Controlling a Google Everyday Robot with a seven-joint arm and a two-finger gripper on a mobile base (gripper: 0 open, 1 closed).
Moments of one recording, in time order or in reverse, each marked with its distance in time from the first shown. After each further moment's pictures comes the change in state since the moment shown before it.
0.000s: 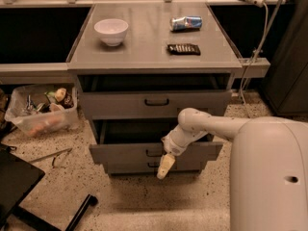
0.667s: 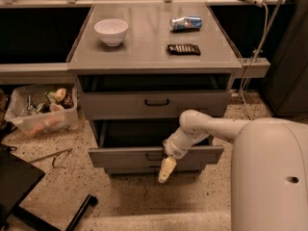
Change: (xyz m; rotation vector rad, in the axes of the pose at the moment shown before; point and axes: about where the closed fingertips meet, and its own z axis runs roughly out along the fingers) arm 0.007 0.015 0.005 -0.056 0.000 0.024
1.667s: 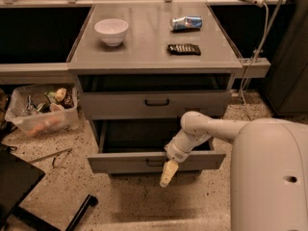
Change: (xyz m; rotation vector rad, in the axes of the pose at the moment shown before) arm 0.012 0.019 0.002 -0.069 0.015 0.046
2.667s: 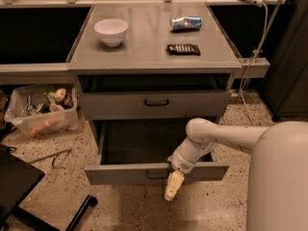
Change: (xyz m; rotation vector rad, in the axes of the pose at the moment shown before) arm 0.021 0.057 -0.010 -0.055 0.024 0.031
